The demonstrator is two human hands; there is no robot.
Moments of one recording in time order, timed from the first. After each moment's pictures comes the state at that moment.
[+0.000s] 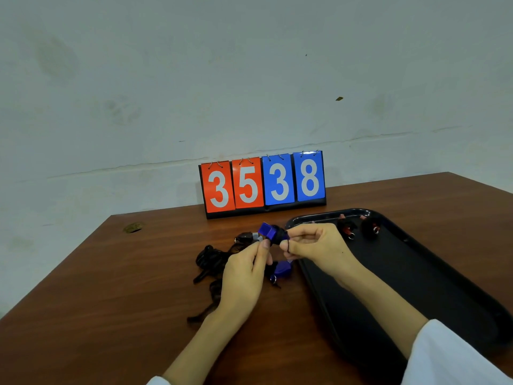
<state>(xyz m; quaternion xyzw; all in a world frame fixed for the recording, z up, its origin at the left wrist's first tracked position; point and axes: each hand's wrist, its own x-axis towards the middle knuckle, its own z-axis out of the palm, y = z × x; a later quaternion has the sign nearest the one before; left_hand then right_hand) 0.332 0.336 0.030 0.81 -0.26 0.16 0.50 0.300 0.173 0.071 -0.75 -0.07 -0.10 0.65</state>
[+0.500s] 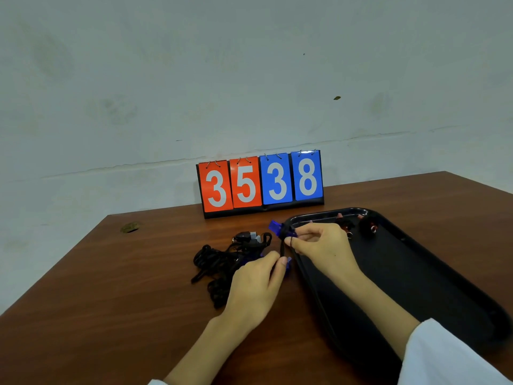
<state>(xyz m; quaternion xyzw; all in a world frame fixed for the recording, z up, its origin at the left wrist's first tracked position) 0.320 0.327 0.027 0.86 -0.34 0.18 0.32 0.311 0.167 0.055 -0.85 0.07 -0.22 0.48</state>
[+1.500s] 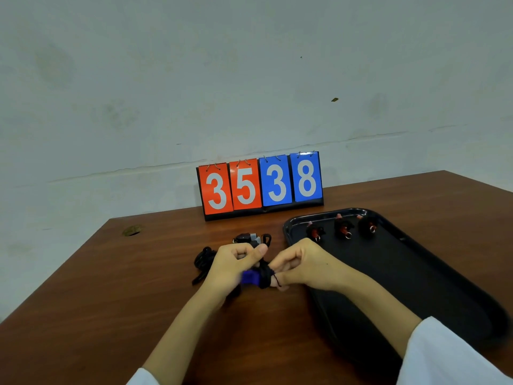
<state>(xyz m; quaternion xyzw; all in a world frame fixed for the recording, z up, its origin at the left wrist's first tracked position) 0.344 0.352 0.055 0.78 -0.22 -0.04 0.58 0.296 0.177 0.065 -0.82 -0.17 0.05 0.54</state>
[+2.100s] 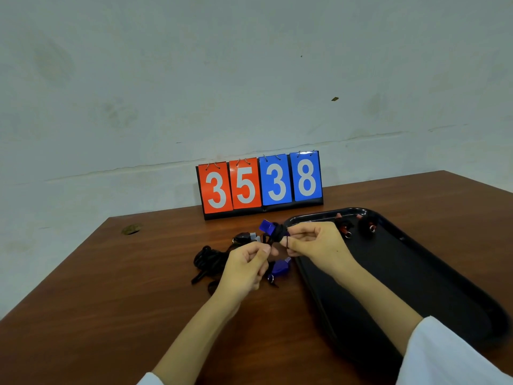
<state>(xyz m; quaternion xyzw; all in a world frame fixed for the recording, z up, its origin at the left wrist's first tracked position) 0.333 0.337 0.045 0.74 -0.20 -0.08 0.64 0.299 0.172 0.071 -0.78 -0.02 -0.15 0.61</state>
